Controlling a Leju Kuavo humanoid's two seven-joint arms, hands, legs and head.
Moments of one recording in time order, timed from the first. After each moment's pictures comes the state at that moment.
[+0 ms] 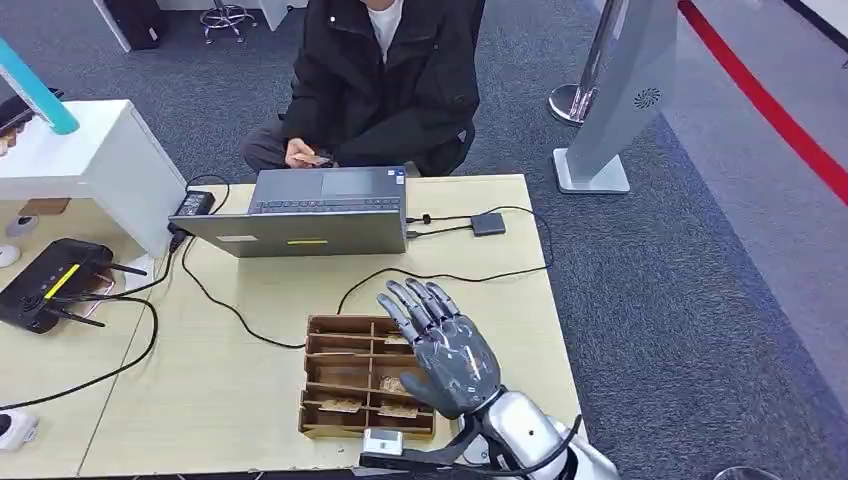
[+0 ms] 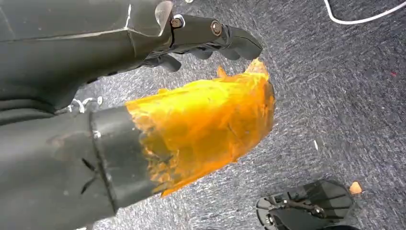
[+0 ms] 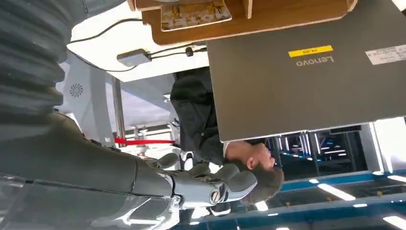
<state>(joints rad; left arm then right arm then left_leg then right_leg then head) -0.08 -0.17 0.52 -0.21 -1.08 0.26 0.01 -0.18 -0.11 0.82 -1.64 1.20 -0.20 0.09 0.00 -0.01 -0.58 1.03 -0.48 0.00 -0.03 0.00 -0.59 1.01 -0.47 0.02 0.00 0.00</state>
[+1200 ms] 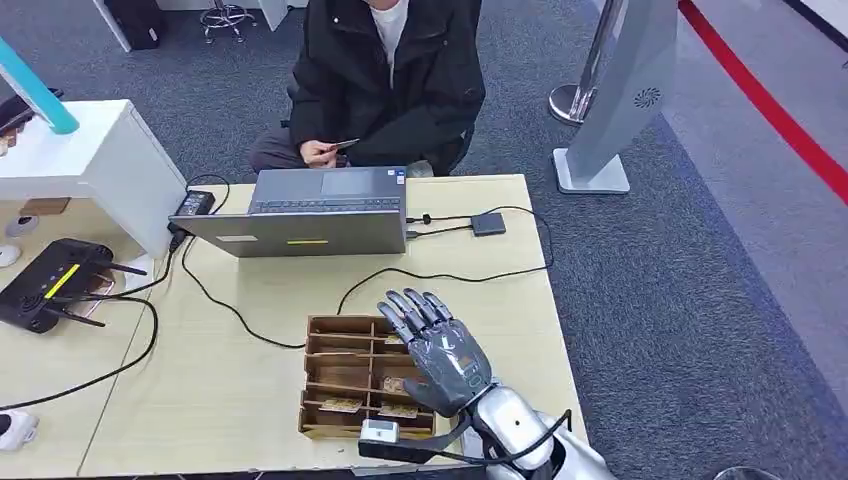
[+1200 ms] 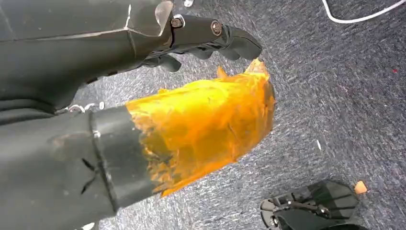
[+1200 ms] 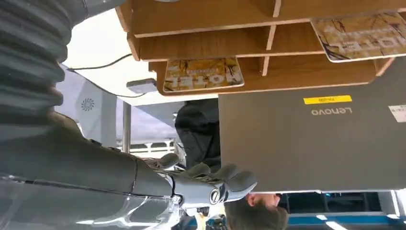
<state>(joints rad) -0.08 -0.17 0.52 -0.21 -1.11 0.26 0.02 -0.22 -0.08 0.84 -1.49 1.17 -0.17 0.11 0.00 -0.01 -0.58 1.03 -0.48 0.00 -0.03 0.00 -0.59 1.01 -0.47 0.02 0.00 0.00</state>
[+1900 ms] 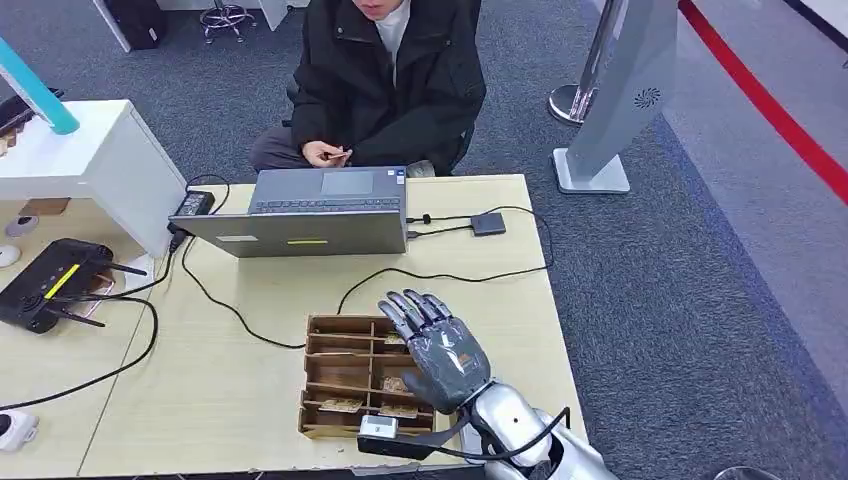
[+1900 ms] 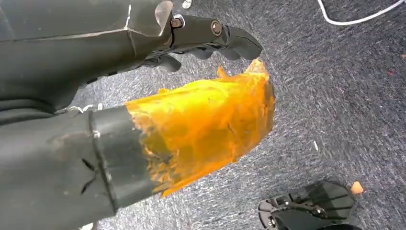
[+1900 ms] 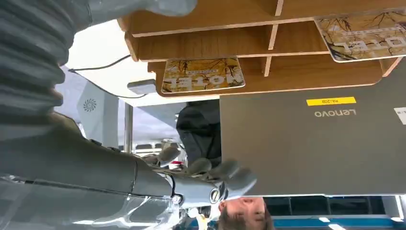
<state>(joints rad) -0.09 -0.17 0.52 -0.21 -1.12 0.25 0.02 -0.23 -0.08 0.84 -1.48 1.16 -0.17 0.11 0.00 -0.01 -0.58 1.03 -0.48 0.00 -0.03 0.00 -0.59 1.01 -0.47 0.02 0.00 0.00</state>
